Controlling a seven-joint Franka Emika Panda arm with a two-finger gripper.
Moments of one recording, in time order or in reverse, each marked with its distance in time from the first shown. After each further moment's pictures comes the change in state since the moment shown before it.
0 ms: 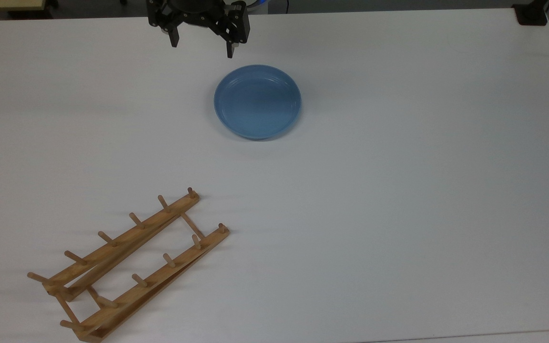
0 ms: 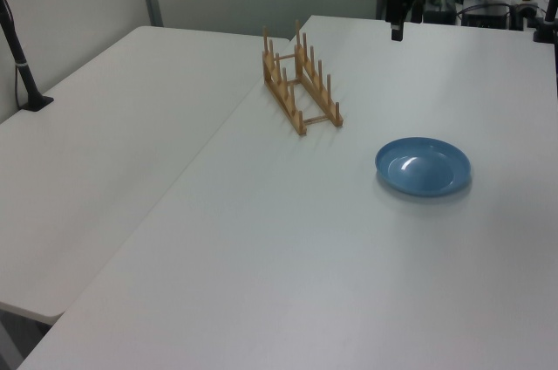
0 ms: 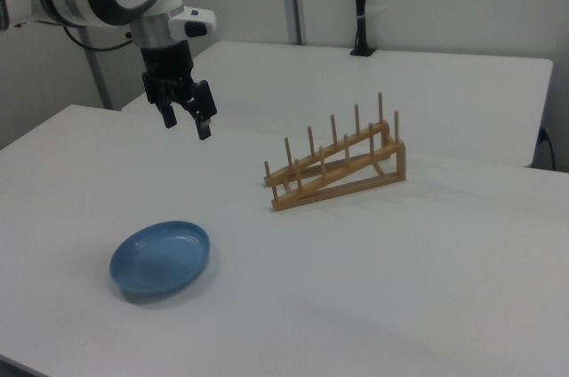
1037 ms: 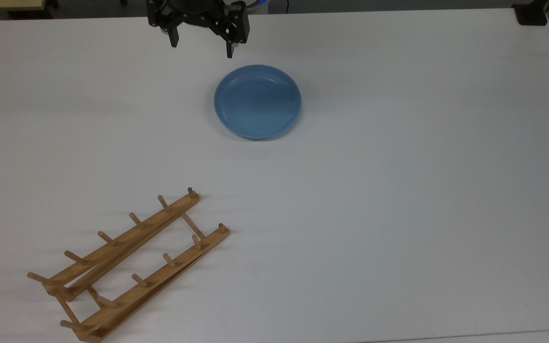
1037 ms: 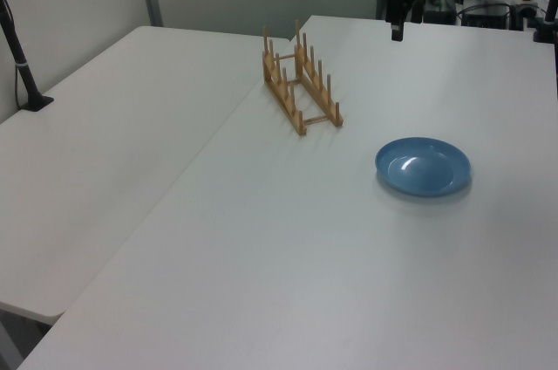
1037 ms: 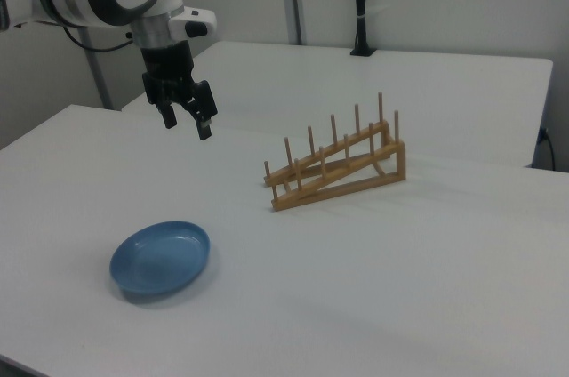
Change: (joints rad) arm -0.001 0.000 0.000 -0.001 -0.001 0.000 -0.006
